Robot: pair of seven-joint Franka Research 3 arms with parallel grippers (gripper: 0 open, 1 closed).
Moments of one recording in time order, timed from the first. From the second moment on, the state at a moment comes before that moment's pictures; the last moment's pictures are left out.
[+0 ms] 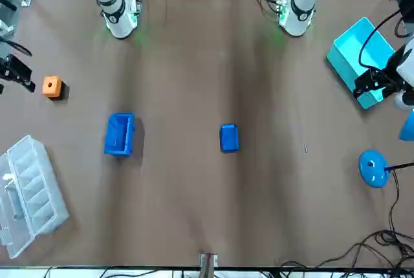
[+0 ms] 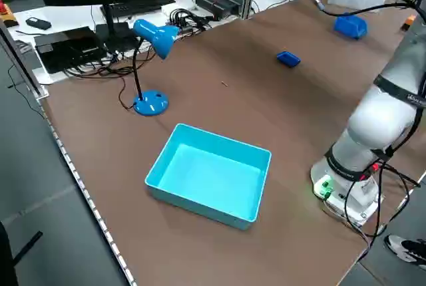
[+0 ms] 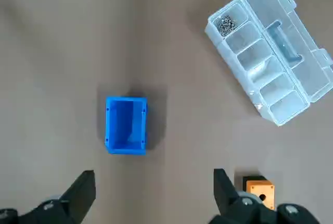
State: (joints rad) left arm 0.02 0.06 -0.05 -1.53 -0.01 1.59 -0.02; right arm 0.13 0.05 -0.19 -1.42 0.00 1.55 -0.08
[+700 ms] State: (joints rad) left arm 0.02 0.07 -0.05 -1.55 -0.01 1.60 -0.02; right arm 0.14 0.05 -0.19 -1.42 0.00 1.55 -0.08
